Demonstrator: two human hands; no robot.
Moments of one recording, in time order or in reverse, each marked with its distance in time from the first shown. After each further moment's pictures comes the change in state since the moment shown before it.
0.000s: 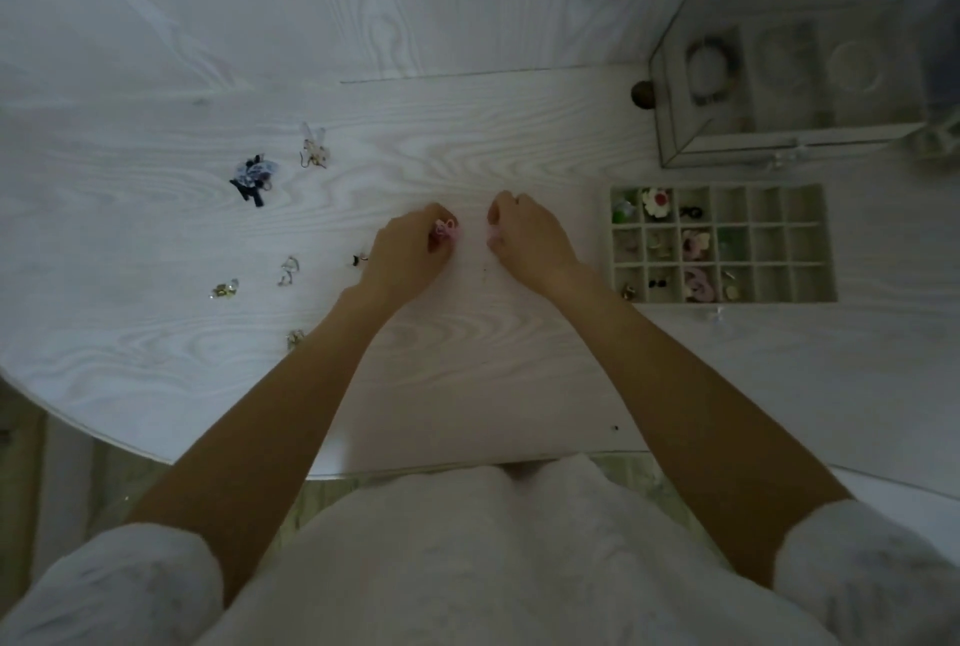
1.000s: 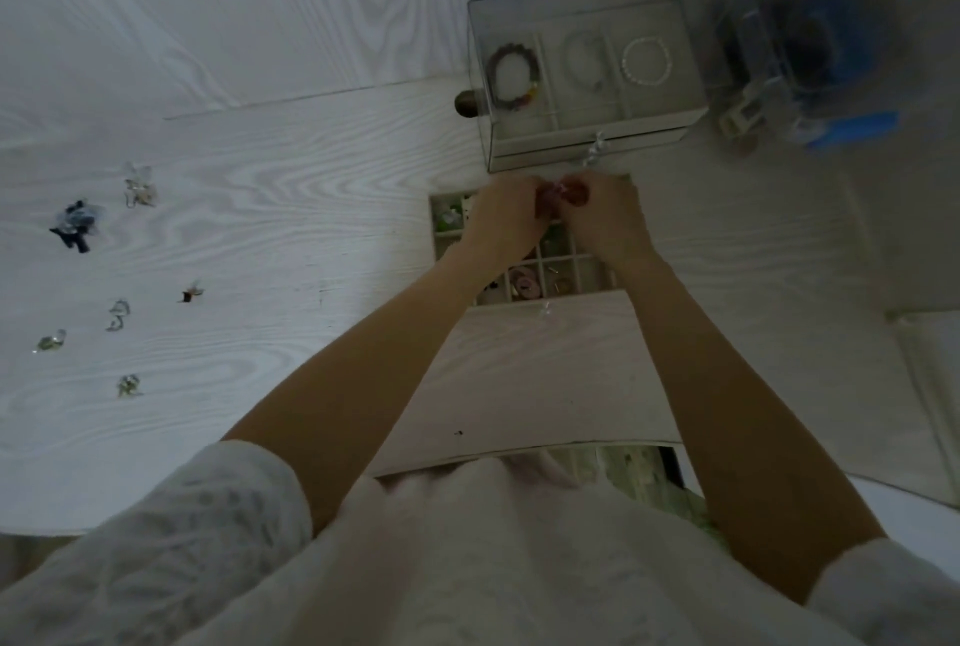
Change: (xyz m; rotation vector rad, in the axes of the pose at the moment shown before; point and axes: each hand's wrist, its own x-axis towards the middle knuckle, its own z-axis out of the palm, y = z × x) left_hand 0.057 0.243 0.126 0.109 -0.097 0.226; right_hand -0.079 0.181 -0.127 0.304 0.277 0.363
